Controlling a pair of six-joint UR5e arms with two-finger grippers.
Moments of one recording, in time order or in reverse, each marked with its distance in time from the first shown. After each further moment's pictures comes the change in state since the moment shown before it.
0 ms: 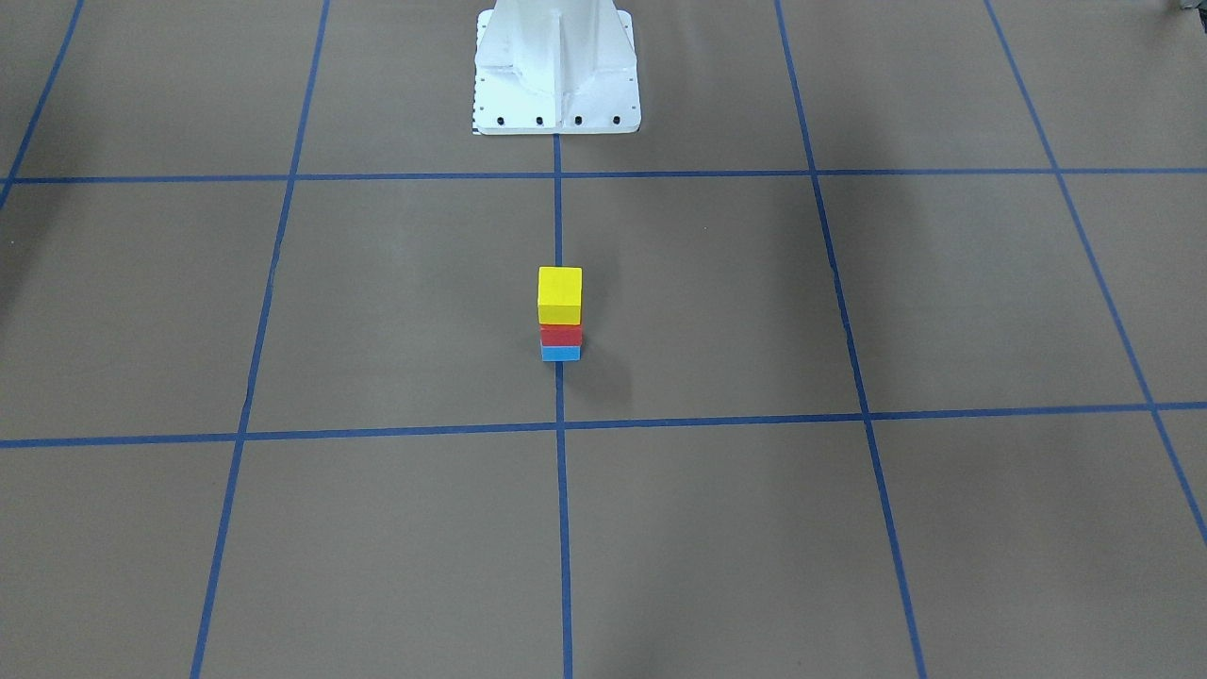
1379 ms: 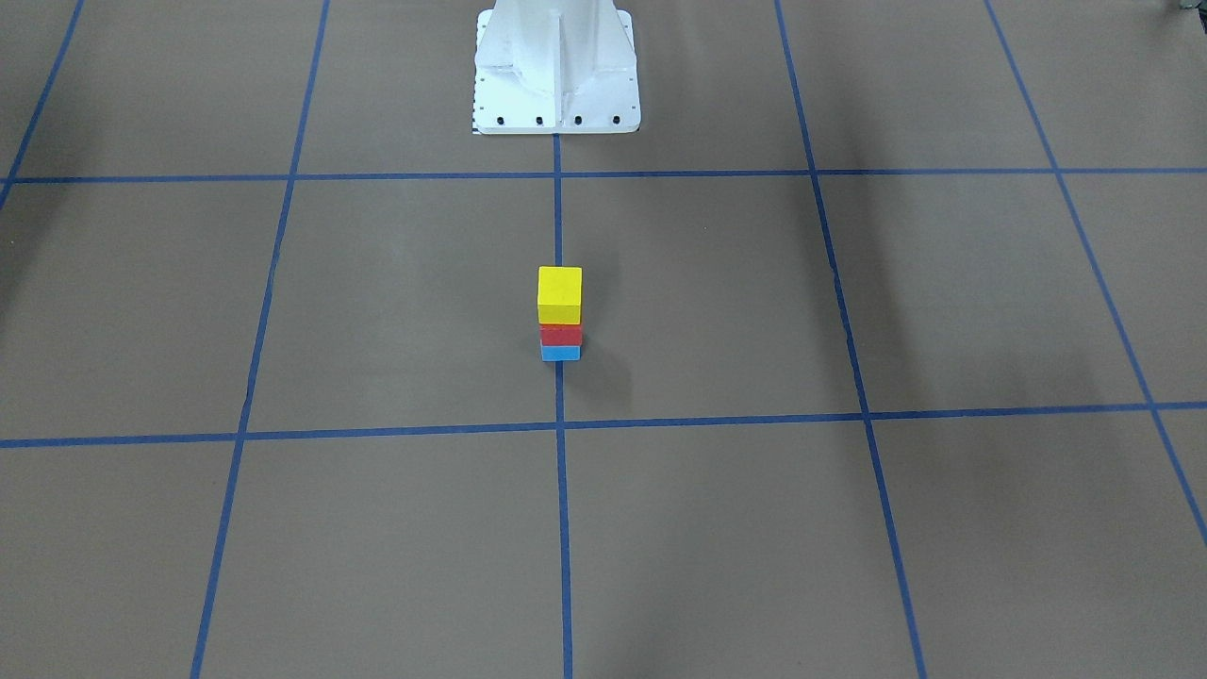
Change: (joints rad) left arm -0.052 0.074 0.016 -0.046 -0.154 -0.046; right arm 0.000 -0.033 0.022 0.002 -0.010 -0.007
